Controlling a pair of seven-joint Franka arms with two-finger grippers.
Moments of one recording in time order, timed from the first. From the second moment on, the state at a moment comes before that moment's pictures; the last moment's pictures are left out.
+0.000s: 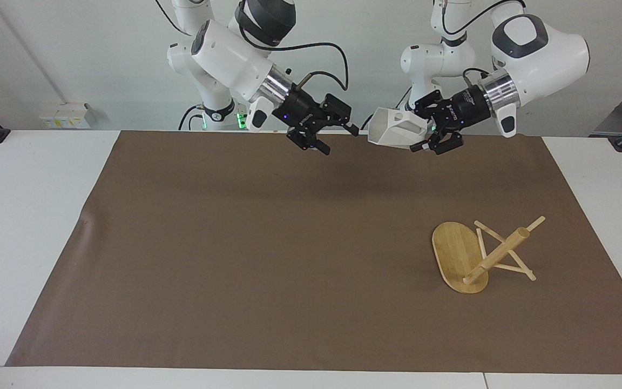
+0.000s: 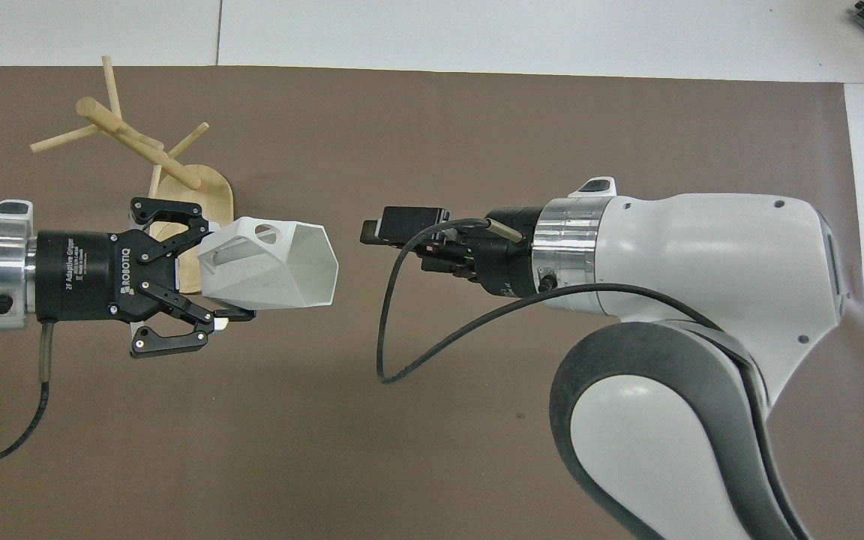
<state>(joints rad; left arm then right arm) -0.07 -0.21 -0.04 -2.04 -0.98 1.83 -1.58 0.13 0.01 0.34 -1.82 0.78 2.28 0.25</state>
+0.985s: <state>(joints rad) -0.04 -0.22 -0.05 -2.19 -0.89 2.25 -1.97 -0.03 0.01 0.33 -1.81 0.55 2.27 0.25</state>
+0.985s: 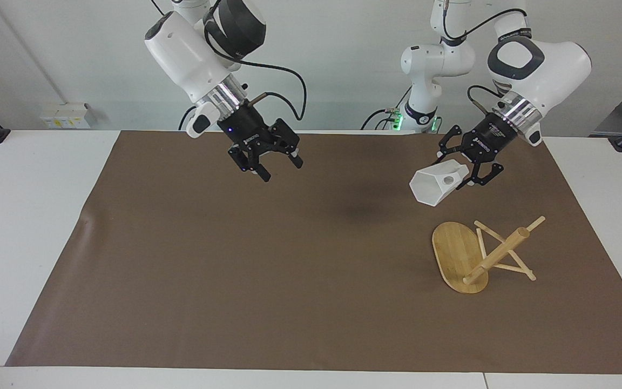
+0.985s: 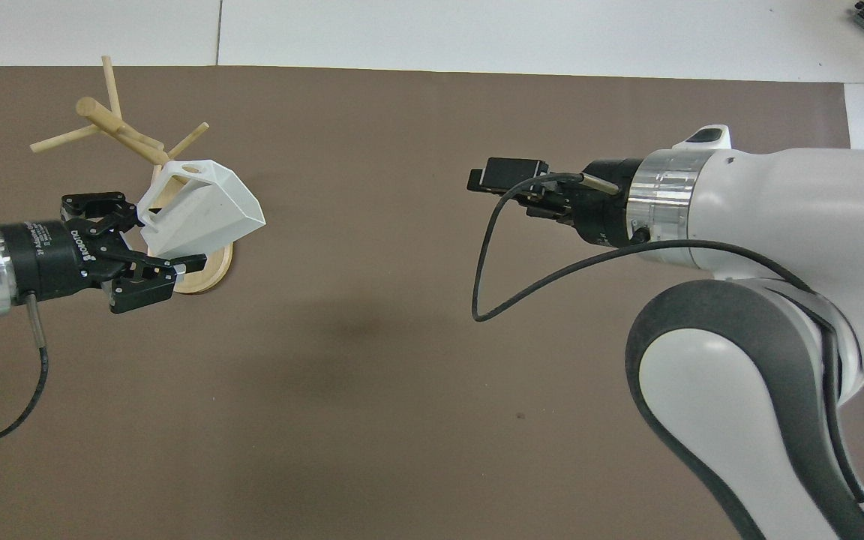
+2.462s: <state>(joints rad) -0.16 -0.10 -0.07 -2.26 -0.89 2.78 -2.16 -0.31 -0.05 0.32 -1.81 0.18 1.94 -0.06</state>
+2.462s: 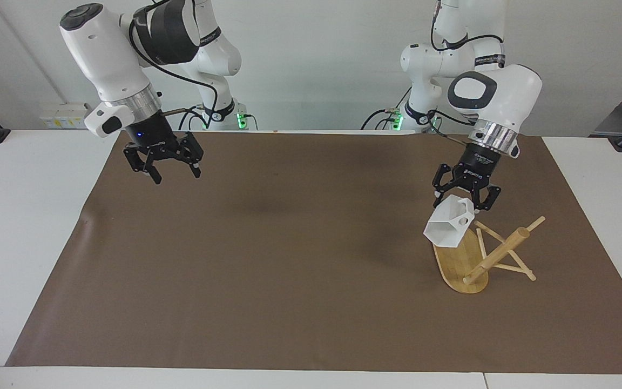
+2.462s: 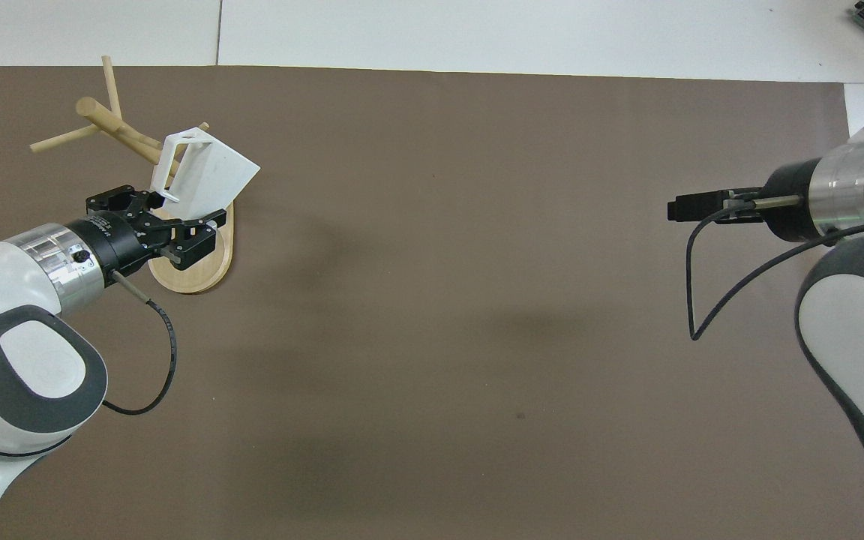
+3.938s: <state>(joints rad) -0.16 -0.04 -0.06 -2.23 -0.89 2.85 -2.33 -0.31 -0.08 0.19 -1.71 0.01 1.72 -0.08</state>
